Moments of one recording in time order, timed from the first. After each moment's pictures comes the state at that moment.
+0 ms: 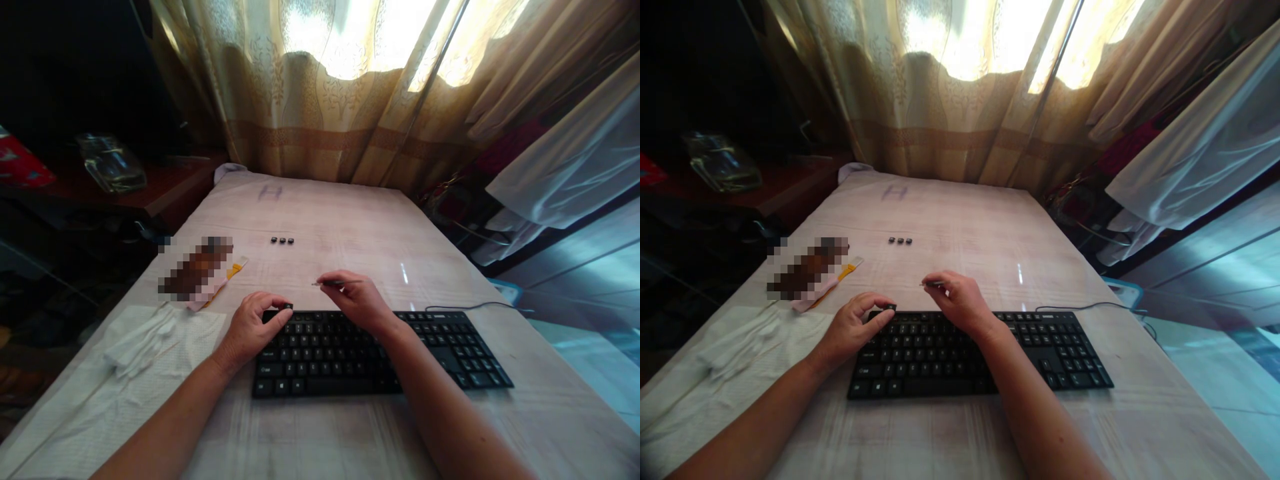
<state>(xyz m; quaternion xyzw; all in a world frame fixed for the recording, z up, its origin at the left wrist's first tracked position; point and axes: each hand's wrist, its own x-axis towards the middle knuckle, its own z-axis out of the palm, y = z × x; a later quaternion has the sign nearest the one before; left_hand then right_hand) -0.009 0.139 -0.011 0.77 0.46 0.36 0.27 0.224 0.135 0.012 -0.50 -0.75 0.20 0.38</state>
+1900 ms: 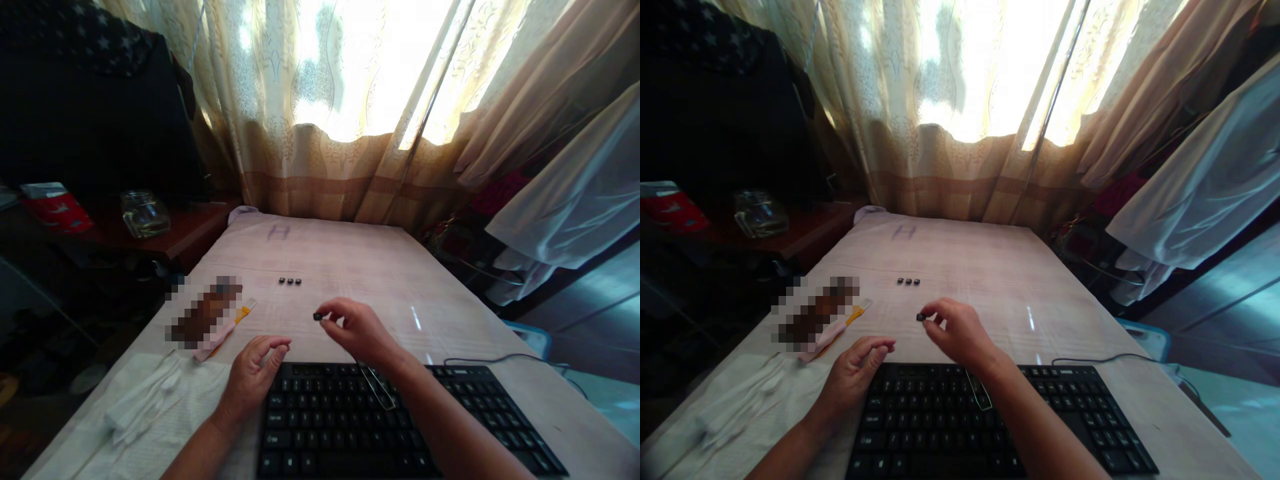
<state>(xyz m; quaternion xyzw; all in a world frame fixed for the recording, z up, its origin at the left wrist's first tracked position) -0.018 0.144 -0.019 0.71 0.47 0.44 0.30 0.205 0.158 0.048 -0.52 -0.76 0.19 0.34</state>
